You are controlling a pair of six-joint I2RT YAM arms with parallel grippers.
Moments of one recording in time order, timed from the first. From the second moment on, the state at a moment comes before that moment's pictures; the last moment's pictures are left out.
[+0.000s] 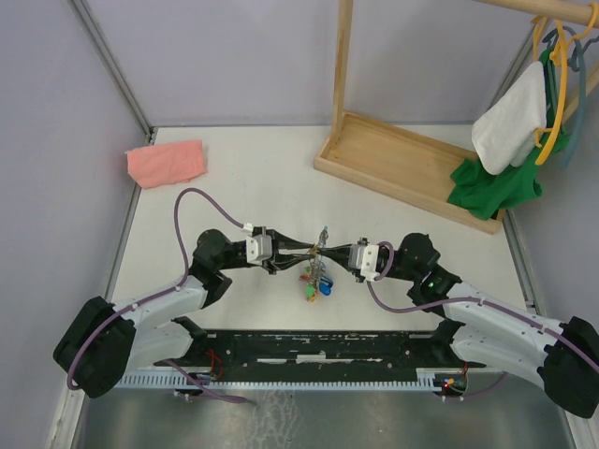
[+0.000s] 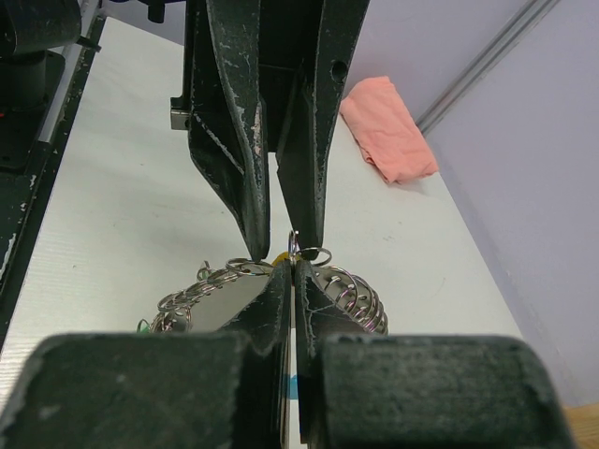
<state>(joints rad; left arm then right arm) -0.63 1.10 0.36 0.96 0.87 0.10 0.80 0.93 0.42 0.55 -0.59 -0.50</state>
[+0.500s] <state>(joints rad) -0.64 1.09 0.39 0.86 0.86 0.13 0.80 0.94 0.43 0.53 -0.58 -0.49</state>
